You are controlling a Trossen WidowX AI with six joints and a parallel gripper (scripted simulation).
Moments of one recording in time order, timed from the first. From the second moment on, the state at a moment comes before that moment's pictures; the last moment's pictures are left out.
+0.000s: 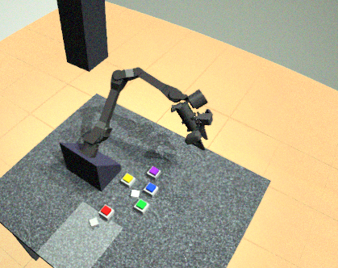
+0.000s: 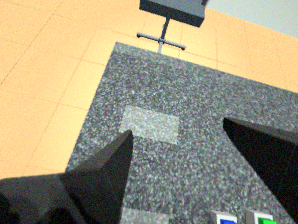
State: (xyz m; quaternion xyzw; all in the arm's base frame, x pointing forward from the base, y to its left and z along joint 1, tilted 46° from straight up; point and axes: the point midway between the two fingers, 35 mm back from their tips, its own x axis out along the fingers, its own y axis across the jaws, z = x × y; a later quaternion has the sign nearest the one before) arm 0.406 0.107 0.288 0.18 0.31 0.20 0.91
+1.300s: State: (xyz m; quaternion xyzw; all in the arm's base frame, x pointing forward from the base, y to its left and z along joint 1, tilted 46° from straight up) arm 0.202 -0.115 -0.081 0.27 0.64 0.25 0.67
